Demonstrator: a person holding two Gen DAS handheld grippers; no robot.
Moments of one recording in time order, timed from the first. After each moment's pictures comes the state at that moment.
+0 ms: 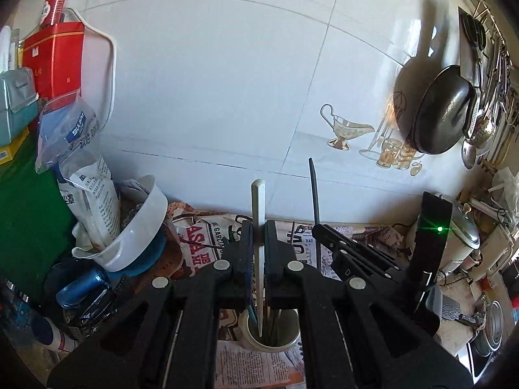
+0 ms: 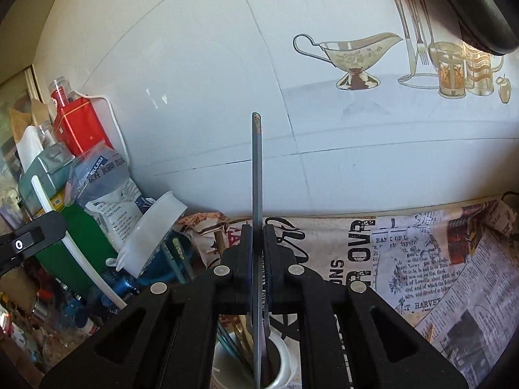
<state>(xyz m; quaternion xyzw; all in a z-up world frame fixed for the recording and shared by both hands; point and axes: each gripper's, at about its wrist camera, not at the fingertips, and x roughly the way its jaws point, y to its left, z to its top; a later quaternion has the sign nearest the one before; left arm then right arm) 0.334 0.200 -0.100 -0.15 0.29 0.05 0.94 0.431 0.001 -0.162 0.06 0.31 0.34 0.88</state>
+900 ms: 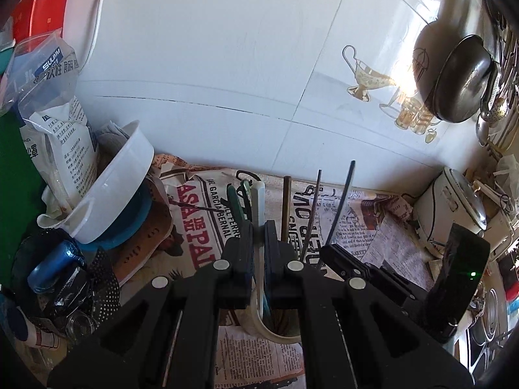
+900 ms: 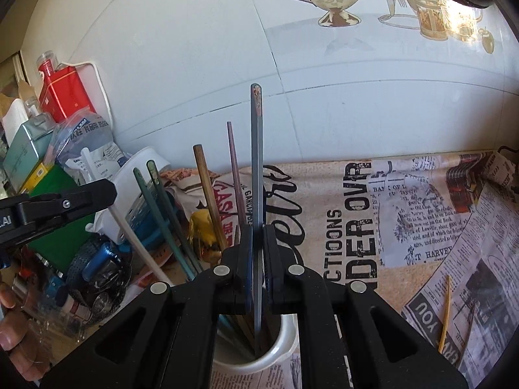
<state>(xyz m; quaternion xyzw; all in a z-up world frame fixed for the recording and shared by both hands) 0.363 0.212 -0.170 -0.16 0.36 0.03 0.92 0.405 -0.004 -0.213 0.05 0.36 0.32 0.88</state>
